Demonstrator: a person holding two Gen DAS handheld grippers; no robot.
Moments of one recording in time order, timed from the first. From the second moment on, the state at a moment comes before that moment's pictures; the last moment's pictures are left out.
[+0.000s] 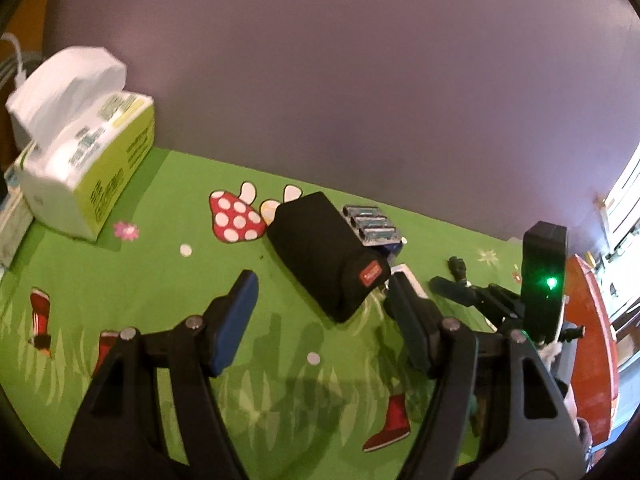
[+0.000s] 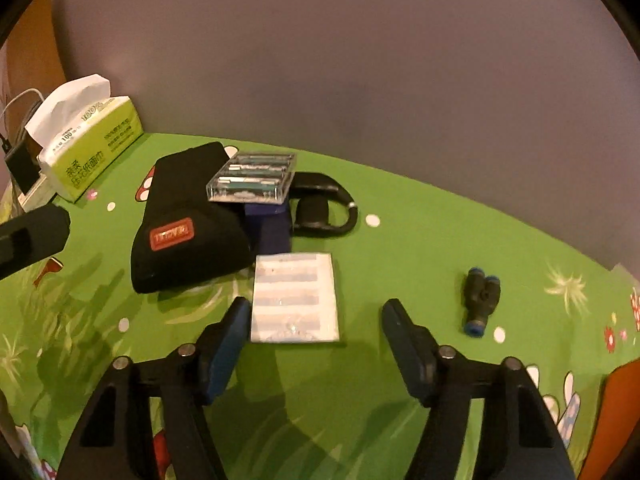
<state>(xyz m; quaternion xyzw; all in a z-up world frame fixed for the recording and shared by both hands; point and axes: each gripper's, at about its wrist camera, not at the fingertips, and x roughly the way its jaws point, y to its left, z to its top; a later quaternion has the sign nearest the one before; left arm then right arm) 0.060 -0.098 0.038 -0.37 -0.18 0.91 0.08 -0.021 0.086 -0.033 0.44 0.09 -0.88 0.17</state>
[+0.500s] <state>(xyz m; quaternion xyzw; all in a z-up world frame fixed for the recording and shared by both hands) -0.001 -0.016 0.039 -0.39 -0.08 0.91 0.06 -0.008 0.153 -0.012 0.41 -0.03 -0.90 0.11</state>
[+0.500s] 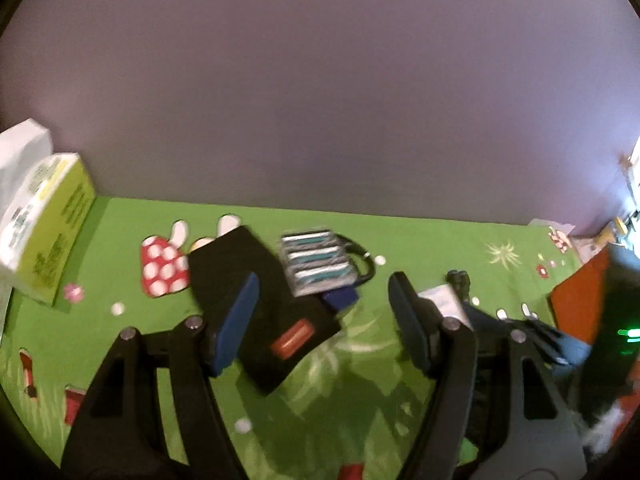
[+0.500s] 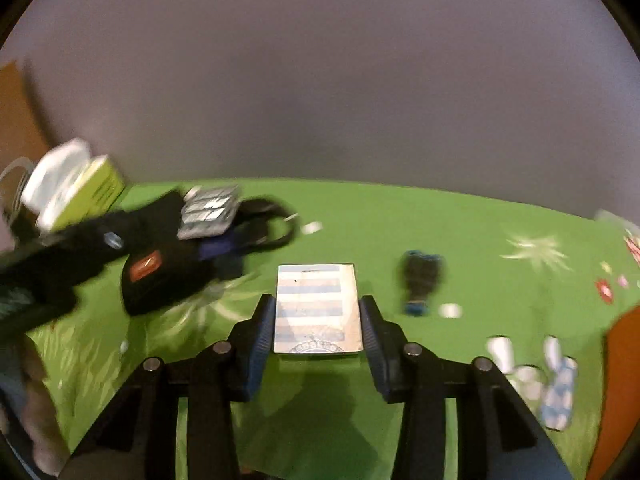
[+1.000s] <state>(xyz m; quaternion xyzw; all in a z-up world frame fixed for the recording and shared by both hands) -0.037 0.013 0.010 -0.41 0.00 0.91 -0.01 0.004 0.187 0.017 0.36 -0.11 -0.92 0.07</state>
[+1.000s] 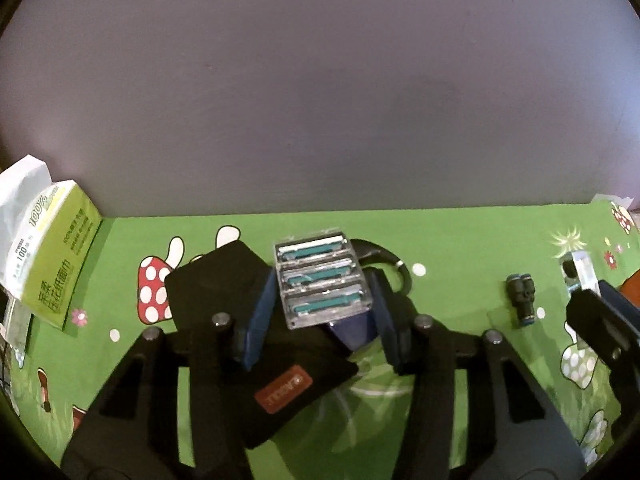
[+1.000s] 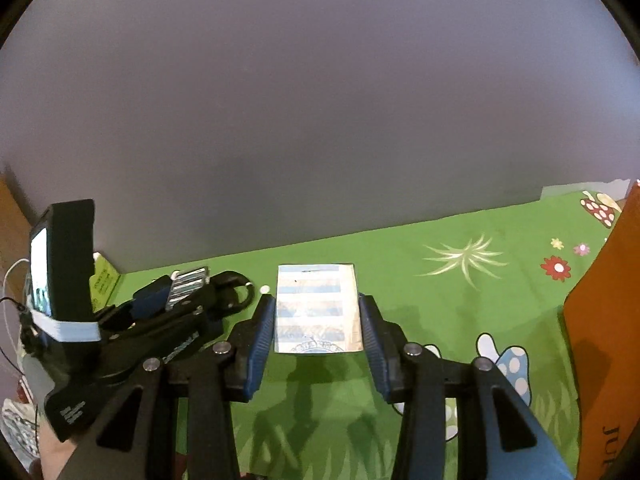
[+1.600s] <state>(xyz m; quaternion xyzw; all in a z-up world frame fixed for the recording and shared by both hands) 0.028 0.006 0.038 -0.39 -0.04 0.92 0.06 0.034 0.195 0.022 0.36 -0.10 -0.92 0.08</state>
